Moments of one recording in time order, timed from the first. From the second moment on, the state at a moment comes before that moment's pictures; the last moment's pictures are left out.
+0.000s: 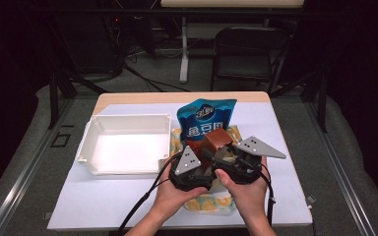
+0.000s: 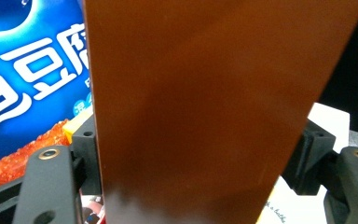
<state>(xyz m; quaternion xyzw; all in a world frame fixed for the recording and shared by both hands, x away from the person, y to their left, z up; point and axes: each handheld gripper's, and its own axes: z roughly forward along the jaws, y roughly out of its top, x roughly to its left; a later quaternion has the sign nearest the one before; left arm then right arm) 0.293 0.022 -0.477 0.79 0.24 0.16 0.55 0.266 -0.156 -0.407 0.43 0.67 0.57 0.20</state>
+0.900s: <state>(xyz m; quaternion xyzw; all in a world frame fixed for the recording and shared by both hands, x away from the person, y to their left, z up) 0.296 0.056 -0.477 0.79 0.28 0.16 0.51 0.252 -0.169 -0.405 0.37 0.68 0.60 0.22</state>
